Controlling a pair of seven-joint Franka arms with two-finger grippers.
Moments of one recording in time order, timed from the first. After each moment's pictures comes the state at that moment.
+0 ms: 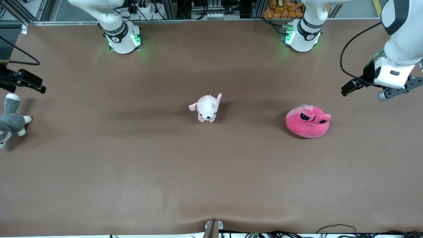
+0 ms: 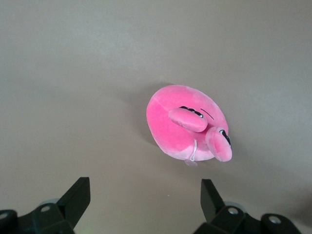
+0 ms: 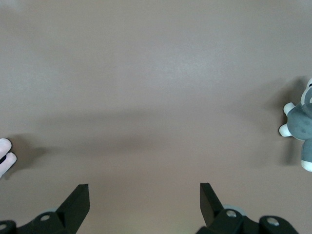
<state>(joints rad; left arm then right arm) 0.03 -0.18 -0.08 -2.06 0.07 1.87 -0.50 -0.03 0.05 -0.01 -1.46 0.00 1.48 0.00</state>
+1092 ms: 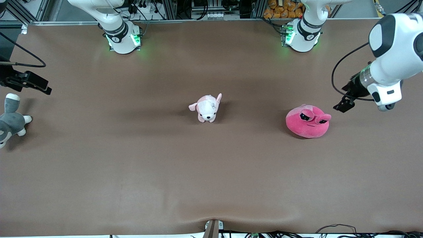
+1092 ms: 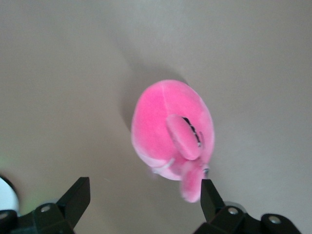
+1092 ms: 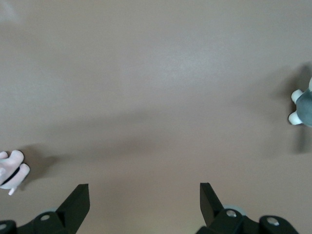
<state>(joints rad) 0.03 -0.06 -0.08 -2.08 -0.04 1.95 -1.18 0.00 0.05 0.00 -1.45 0.01 1.48 0.15</state>
